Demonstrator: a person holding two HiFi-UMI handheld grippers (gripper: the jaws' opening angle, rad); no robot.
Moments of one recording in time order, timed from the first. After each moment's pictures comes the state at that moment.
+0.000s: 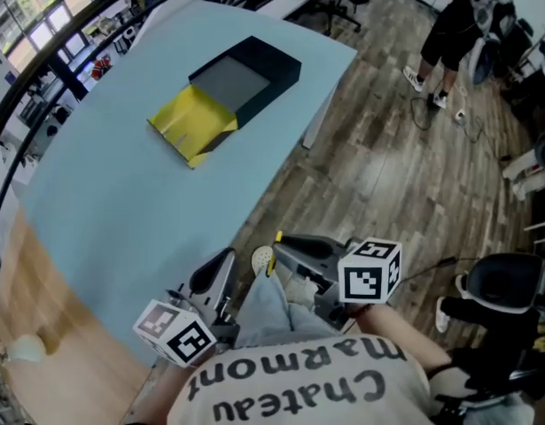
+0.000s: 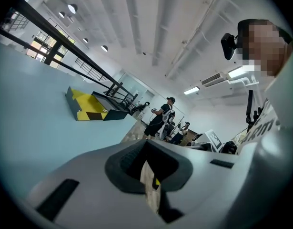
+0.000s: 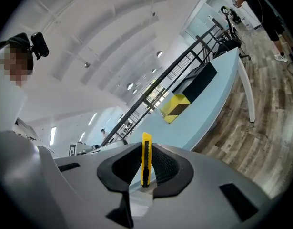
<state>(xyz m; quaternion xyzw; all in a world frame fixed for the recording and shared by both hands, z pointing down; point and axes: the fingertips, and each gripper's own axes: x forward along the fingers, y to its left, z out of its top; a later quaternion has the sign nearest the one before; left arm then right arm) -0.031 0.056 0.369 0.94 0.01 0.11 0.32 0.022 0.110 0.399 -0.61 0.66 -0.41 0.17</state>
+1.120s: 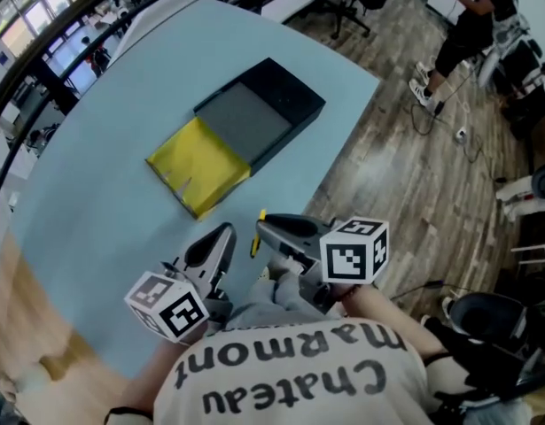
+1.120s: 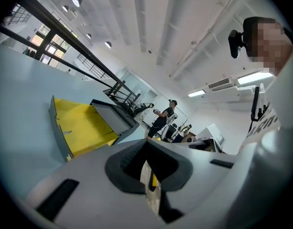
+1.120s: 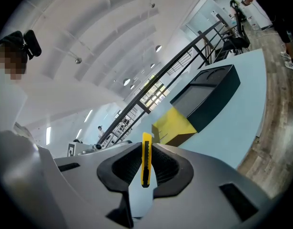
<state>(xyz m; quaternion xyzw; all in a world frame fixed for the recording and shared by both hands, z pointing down) 0.102 -0.082 0.353 0.93 0.01 0.12 0.34 0.139 -0.045 0.375 -0.60 0.66 -0.43 0.14</state>
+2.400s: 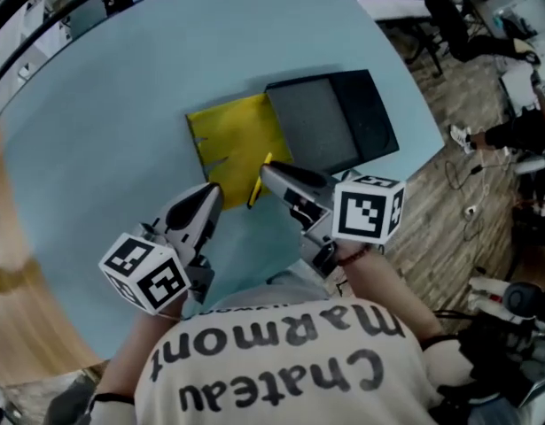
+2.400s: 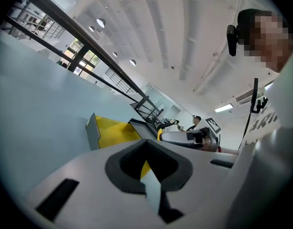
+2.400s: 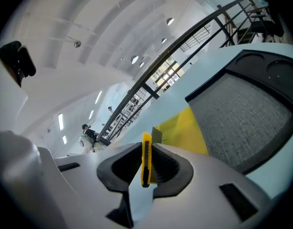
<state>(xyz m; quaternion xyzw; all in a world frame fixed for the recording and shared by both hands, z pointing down) 0.096 -0.196 0.392 0.91 -0.16 0.07 0.38 0.172 -0.188 0.397 -0.49 0.73 -0.48 0.05</state>
